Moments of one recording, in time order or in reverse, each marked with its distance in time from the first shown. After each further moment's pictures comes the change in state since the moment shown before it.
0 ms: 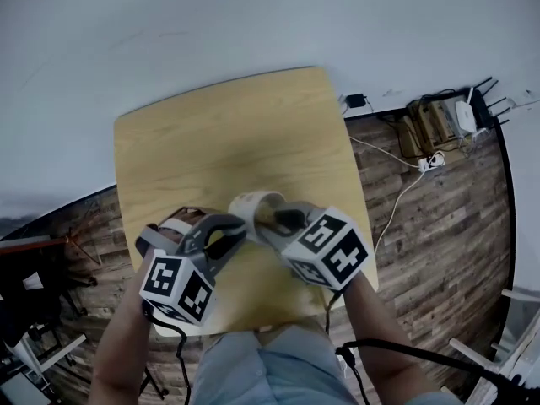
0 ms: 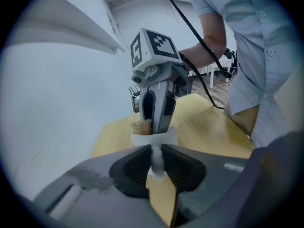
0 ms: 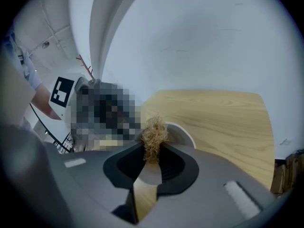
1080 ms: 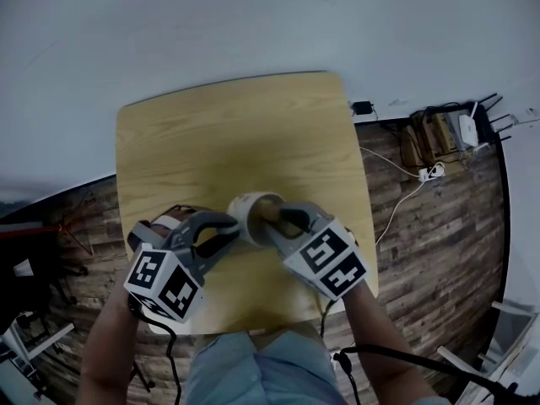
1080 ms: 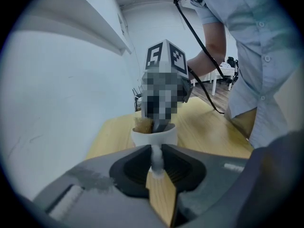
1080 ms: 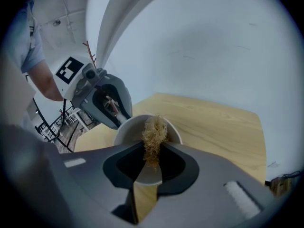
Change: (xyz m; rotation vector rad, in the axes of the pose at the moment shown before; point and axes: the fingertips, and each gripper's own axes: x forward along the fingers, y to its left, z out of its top) left arm -0.013 0.011 -0.021 -0.082 -0.052 0.004; right arm 0.012 -0.014 0.010 -0.181 -0.043 -0.108
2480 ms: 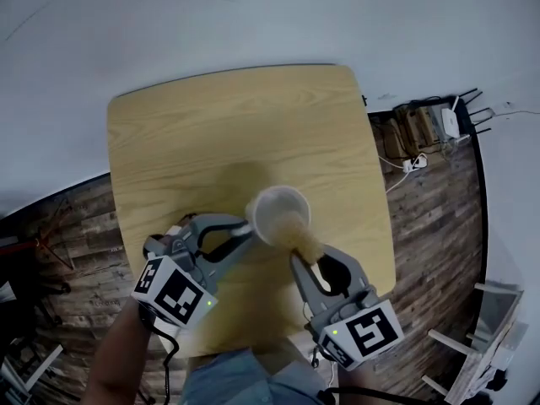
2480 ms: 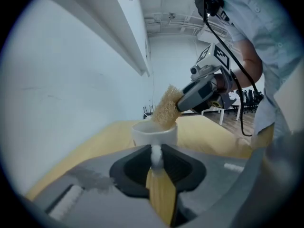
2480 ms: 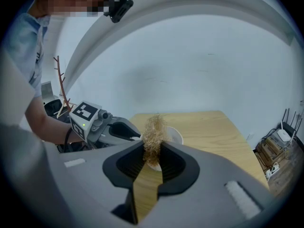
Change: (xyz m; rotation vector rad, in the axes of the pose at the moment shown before) left arm -0.010 0.004 -0.057 -0.236 -0.327 0.029; right arm -0.026 0.056 0.020 0.265 -0.297 -0.403
